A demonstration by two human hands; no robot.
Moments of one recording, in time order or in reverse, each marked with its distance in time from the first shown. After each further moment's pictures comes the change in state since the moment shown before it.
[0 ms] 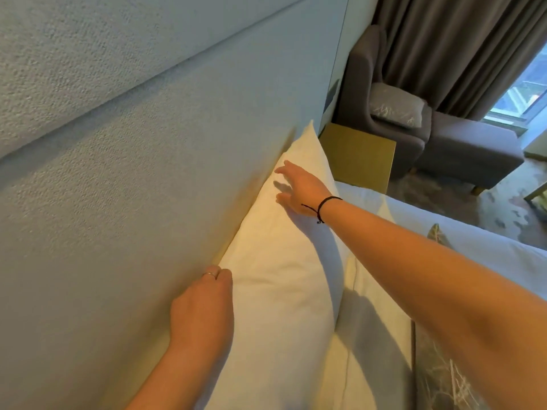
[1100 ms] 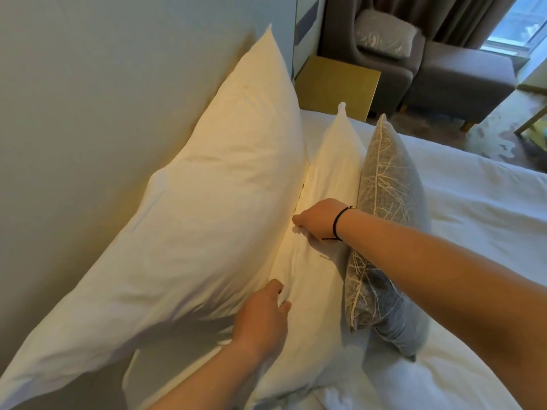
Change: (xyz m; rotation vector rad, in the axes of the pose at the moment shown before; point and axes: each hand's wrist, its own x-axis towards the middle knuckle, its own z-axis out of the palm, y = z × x) left_hand -0.227 0.120 0.118 -0.578 -0.500 -0.019; right_hand -0.264 0.102 0.073 -0.964 -0.621 -0.502
